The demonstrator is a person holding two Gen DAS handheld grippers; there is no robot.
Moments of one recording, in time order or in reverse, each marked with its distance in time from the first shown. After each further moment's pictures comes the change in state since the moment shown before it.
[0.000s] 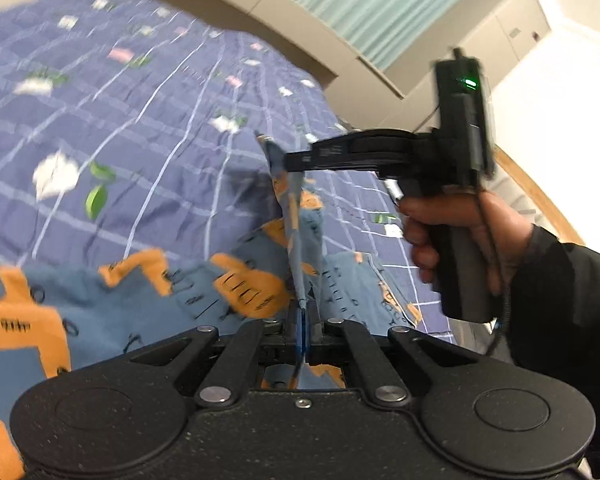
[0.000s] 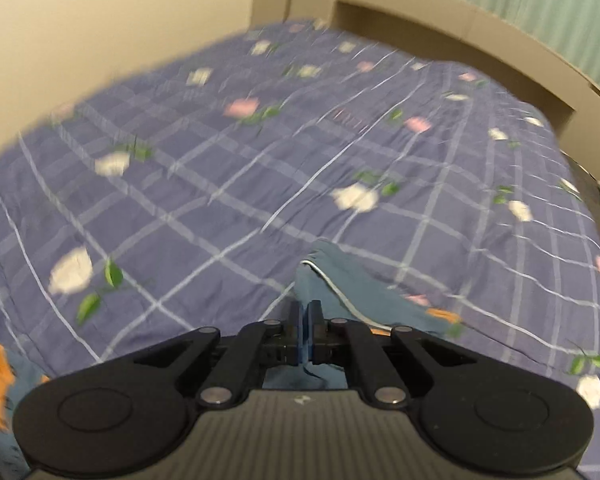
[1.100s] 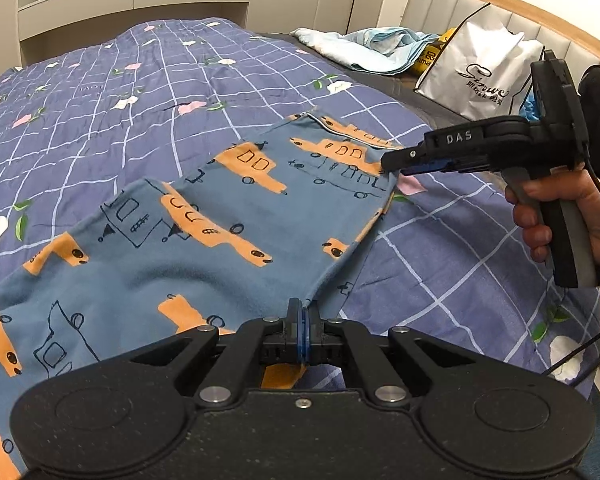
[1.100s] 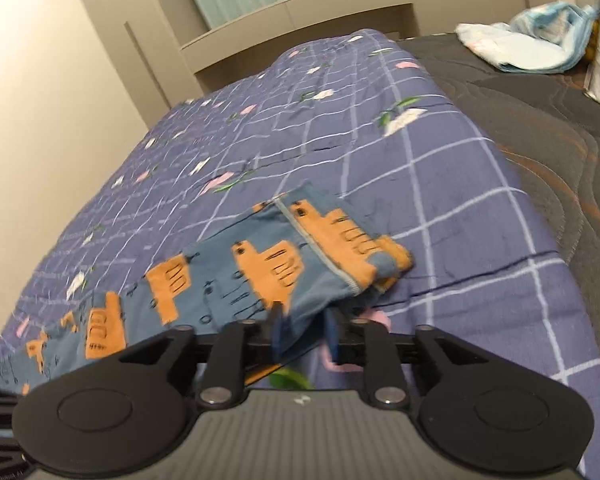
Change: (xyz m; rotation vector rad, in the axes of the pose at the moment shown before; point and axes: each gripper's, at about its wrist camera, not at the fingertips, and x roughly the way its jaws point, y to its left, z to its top) left arm 0.036 -0.089 -0.077 0.508 0.247 0.155; right arm -0.111 -0.155 -0.246 0.614 -0.158 0.082
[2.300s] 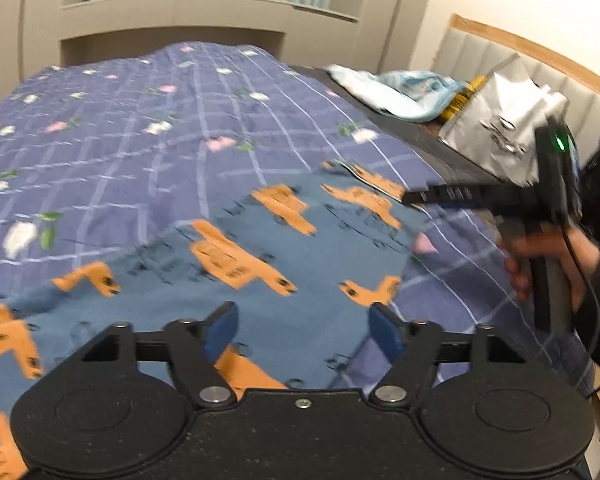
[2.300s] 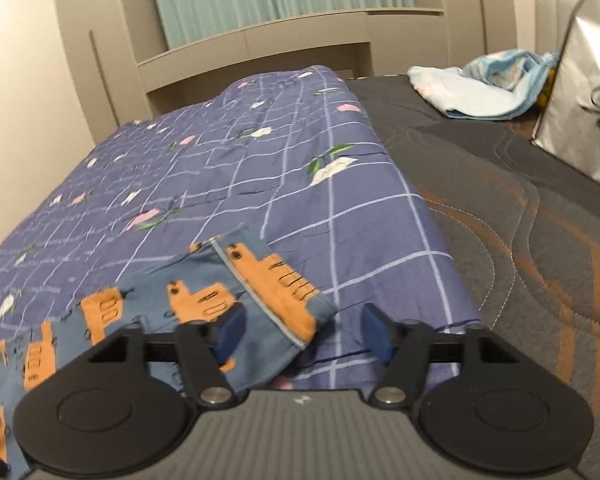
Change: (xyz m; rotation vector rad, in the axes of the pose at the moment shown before) left arm -0.027 0.000 0.017 -0.114 -0.118 0.074; right arm 0.006 -0.006 0.014 -0.081 -0.096 -0.209
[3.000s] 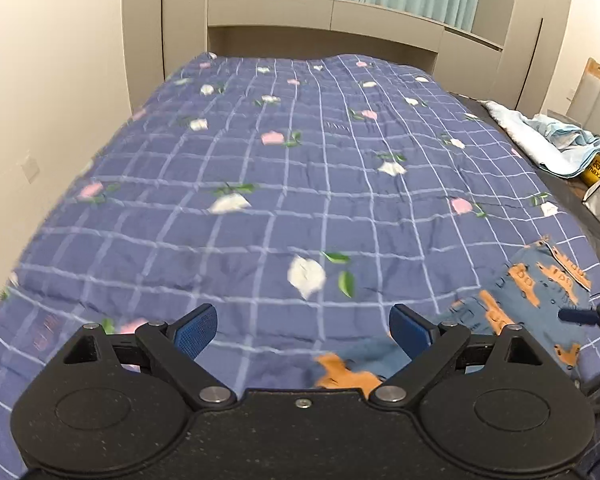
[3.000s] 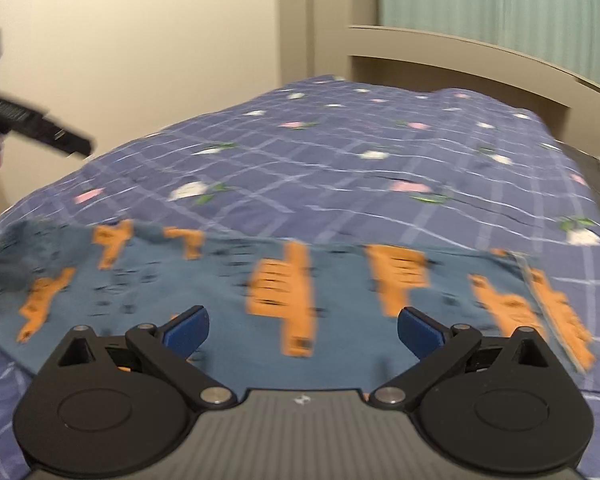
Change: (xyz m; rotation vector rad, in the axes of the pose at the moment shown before) left arm -0.099 0.200 0.060 -0.155 0.022 0.331; right arm -0.030 0.180 -0.042 -0.485 0.043 0.366
